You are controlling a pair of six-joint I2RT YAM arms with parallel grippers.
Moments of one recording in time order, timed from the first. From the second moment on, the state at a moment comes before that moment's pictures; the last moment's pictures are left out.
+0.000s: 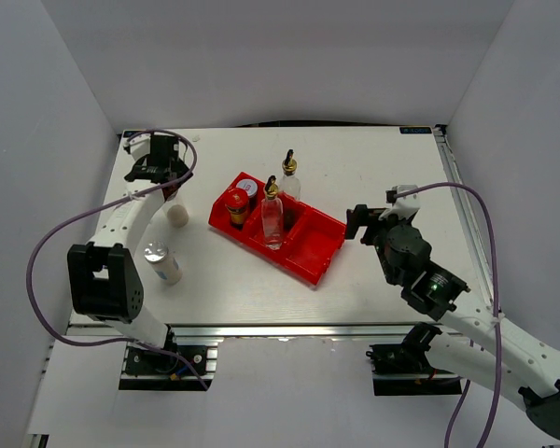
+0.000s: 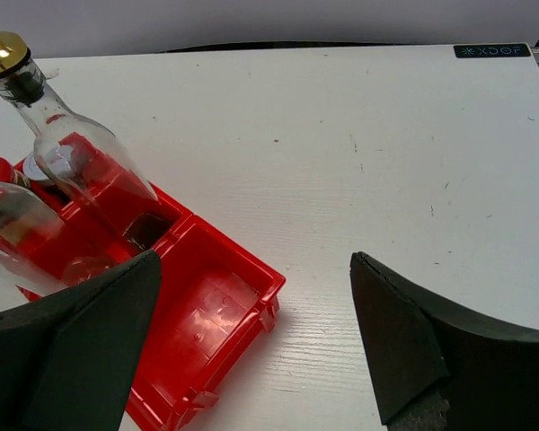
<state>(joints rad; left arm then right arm) -0.10 1.58 1.31 -0.56 -0.51 -0.69 0.83 0.73 0.65 -0.07 0.66 0.22</state>
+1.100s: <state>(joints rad) -0.10 1.16 1.31 -0.56 -0.24 -0.69 0.83 0.71 0.64 -0.09 0.77 0.25</state>
